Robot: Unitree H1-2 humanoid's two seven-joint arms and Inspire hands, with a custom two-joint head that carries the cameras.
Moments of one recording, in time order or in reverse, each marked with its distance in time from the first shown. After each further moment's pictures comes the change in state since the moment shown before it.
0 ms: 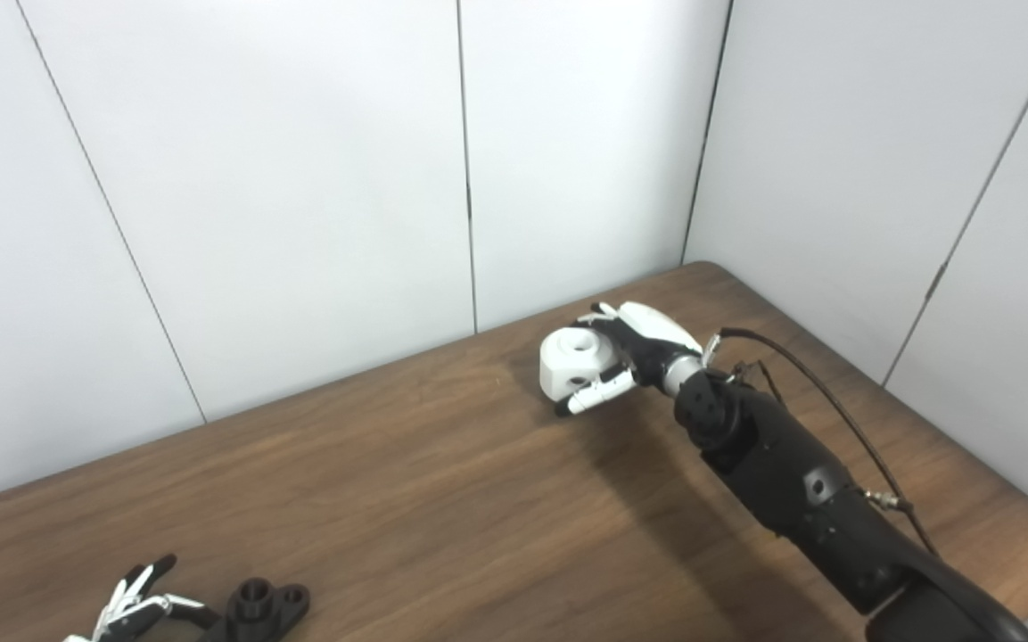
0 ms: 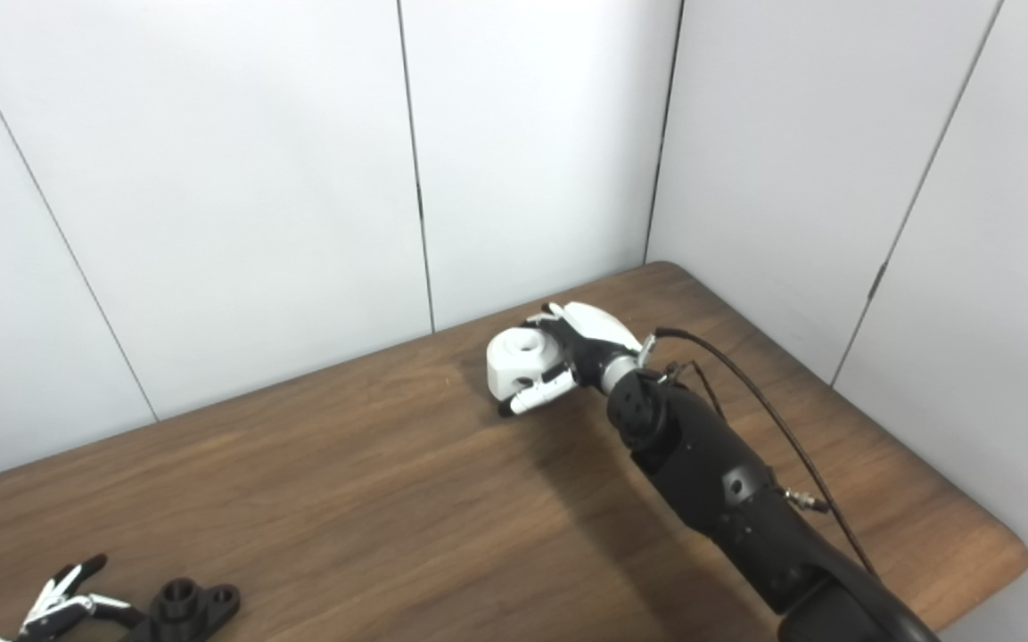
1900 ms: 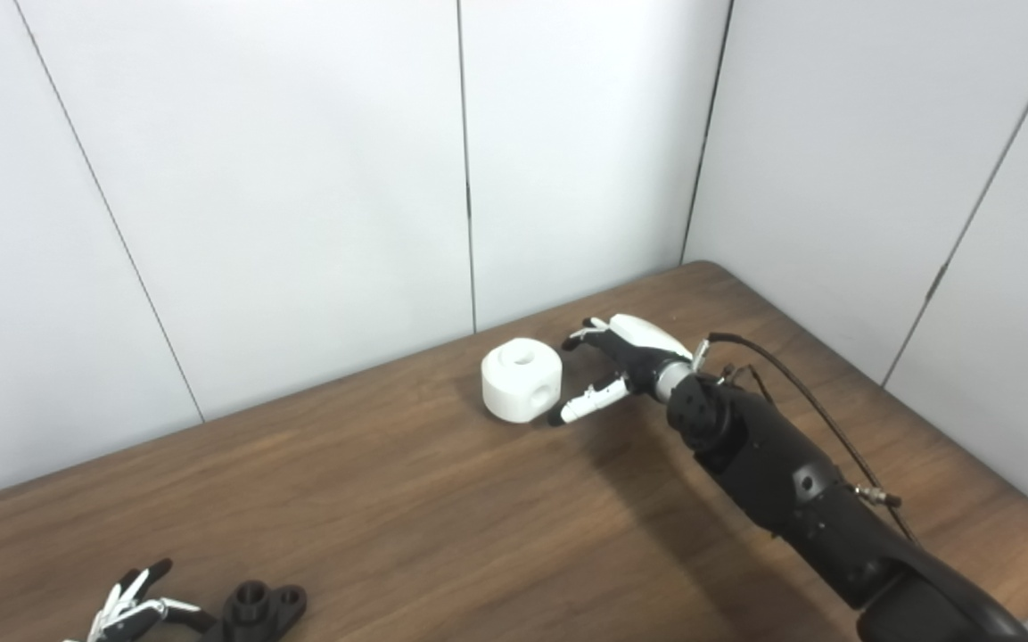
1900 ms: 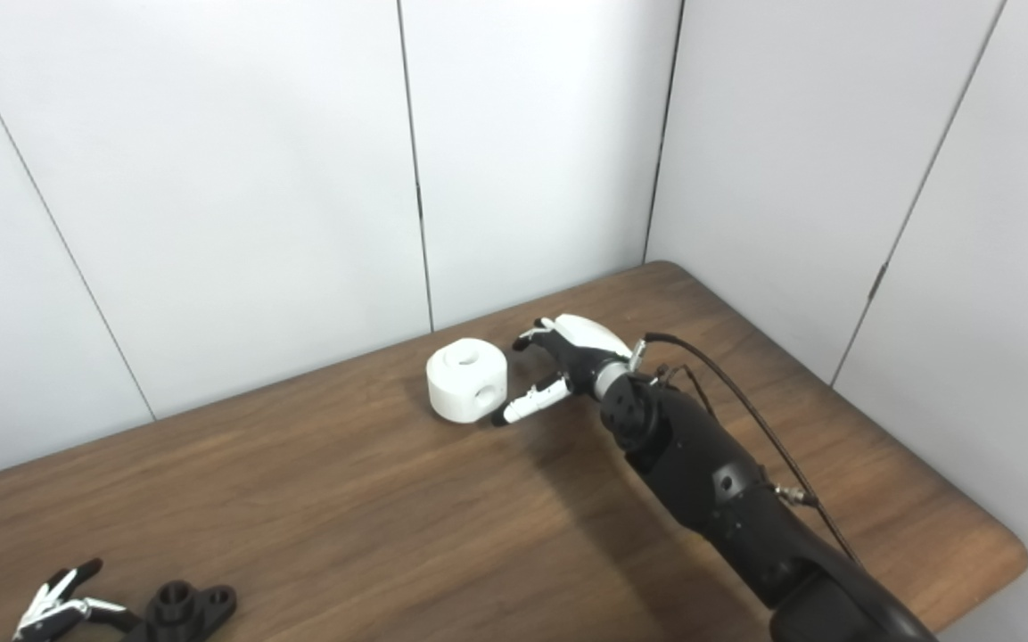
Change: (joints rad) left arm 0.010 -0.003 0.000 -0.022 0.002 0.020 0.001; right arm -0.018 0.004 0.024 0.011 0.002 -0.007 0.049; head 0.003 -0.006
